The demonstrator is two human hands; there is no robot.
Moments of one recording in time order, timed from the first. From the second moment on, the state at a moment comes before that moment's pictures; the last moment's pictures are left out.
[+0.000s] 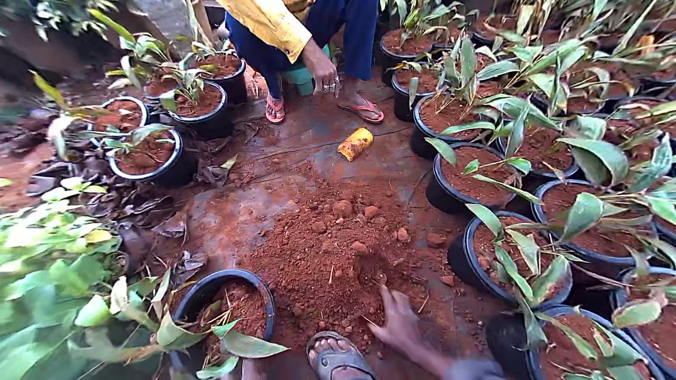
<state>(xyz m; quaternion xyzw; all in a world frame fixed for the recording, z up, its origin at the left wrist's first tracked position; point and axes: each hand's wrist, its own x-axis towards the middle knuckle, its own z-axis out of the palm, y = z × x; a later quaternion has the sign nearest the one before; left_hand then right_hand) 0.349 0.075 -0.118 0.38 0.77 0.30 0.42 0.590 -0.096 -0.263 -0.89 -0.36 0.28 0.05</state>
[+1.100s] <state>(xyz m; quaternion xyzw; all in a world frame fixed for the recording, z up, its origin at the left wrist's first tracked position) 0.382 0.131 -0.158 0.22 0.72 0.46 0.47 0.638 0.062 -0.188 -0.66 -0.70 0.09 0.26</state>
